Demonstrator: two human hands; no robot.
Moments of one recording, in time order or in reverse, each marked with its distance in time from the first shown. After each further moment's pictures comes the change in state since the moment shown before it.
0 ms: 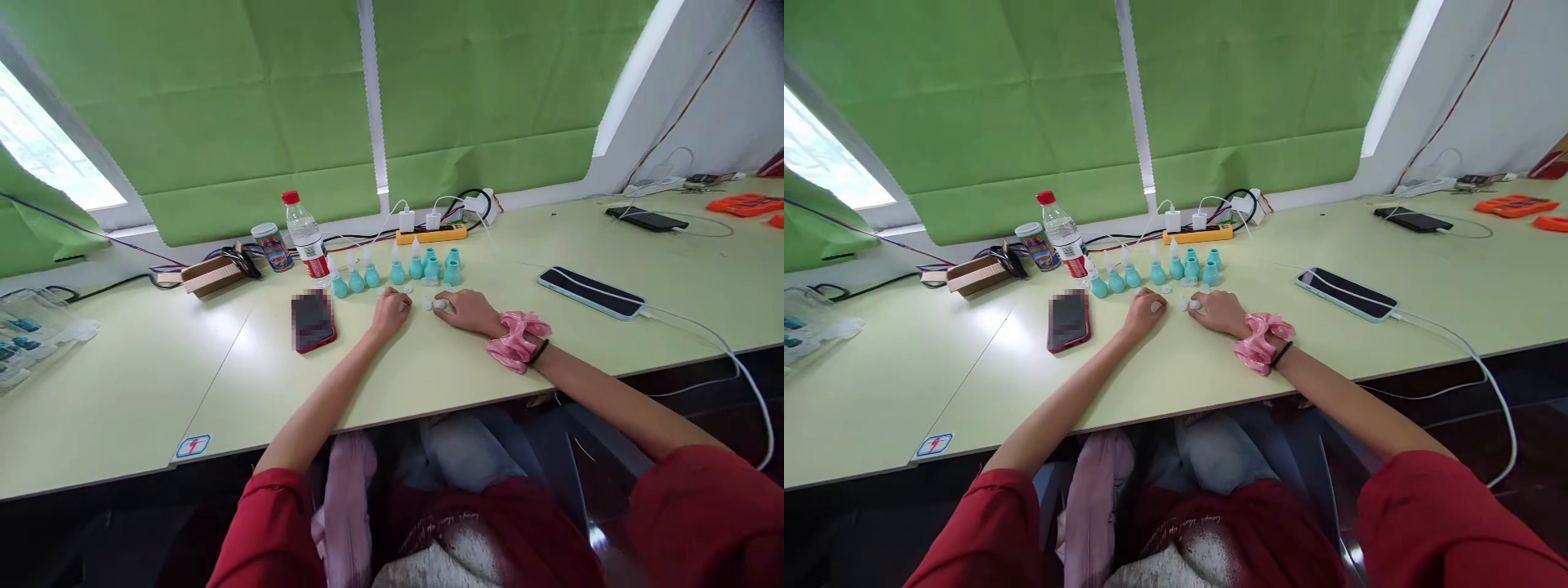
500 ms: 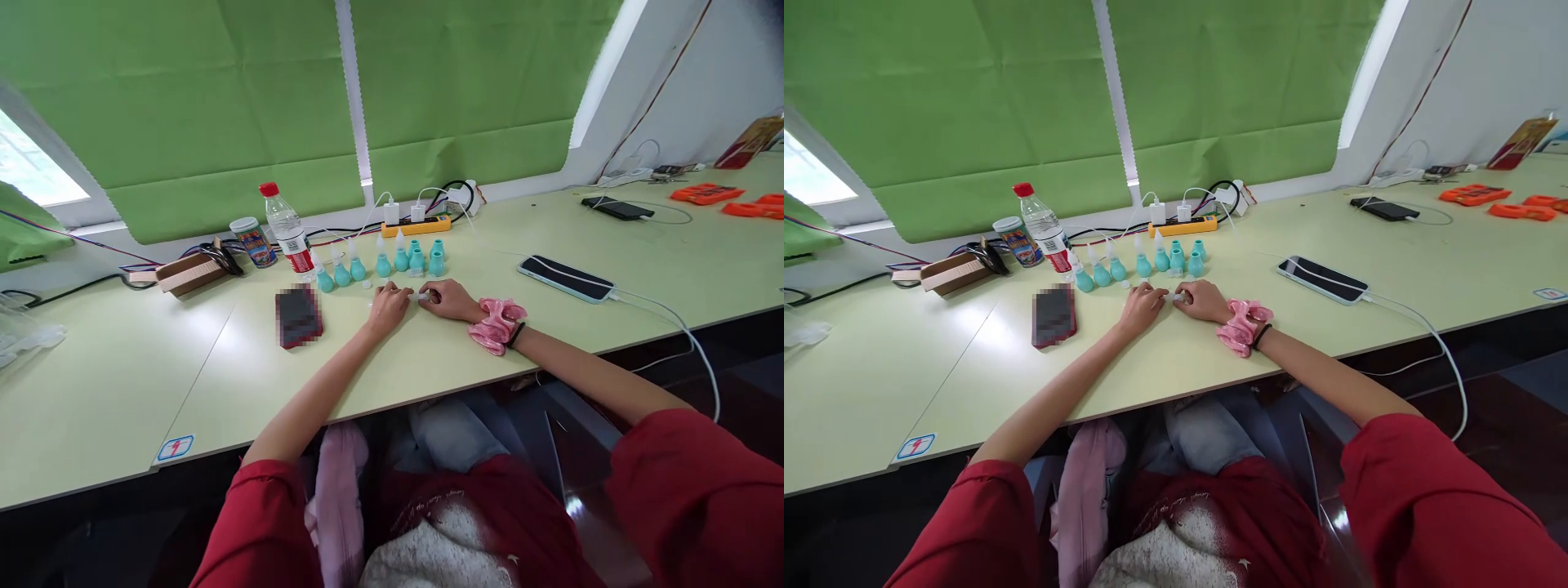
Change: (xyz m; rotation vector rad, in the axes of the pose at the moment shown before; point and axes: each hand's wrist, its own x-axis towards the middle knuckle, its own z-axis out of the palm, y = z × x) left_hand 0.000 0.027 0.007 0.046 0.011 0.125; right_hand -0.004 0.005 0.009 0.168 0.012 -0.046
